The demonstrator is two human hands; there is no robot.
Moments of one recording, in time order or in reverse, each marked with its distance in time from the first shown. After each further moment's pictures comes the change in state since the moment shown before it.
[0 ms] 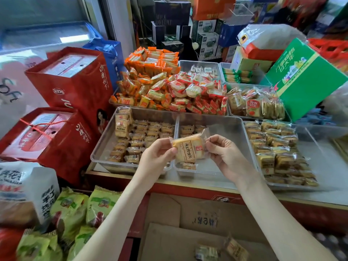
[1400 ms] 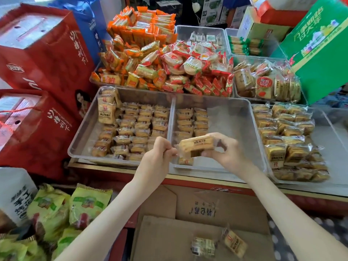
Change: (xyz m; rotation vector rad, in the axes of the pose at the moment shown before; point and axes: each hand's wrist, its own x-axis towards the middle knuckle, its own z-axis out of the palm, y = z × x) left_hand 0.039 -0.069 0.017 0.538 0.013 0.300; right_hand 0.057 0.036 -0.066 -0.935 -0.165 -0.417
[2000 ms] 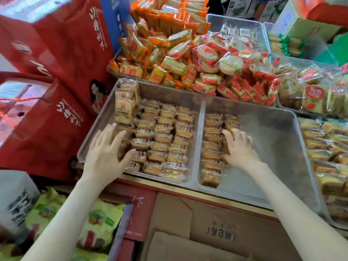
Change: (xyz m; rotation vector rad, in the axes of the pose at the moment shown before) left_hand 0.019 -0.170 -0.102 0.753 0.018 -0.116; right_hand 0.101 0.098 0.046 -1.042 -0.302 0.336
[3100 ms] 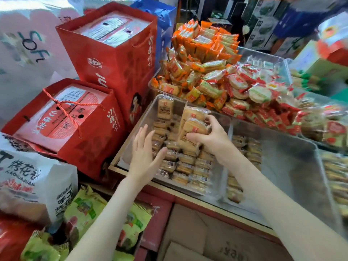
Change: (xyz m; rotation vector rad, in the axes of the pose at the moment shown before) left_hand 0.003 -0.001 -0.017 -0.594 0.061 -0.214; right_hand 0.009 -0.188 -0.106 1.243 -0.038 -0.092
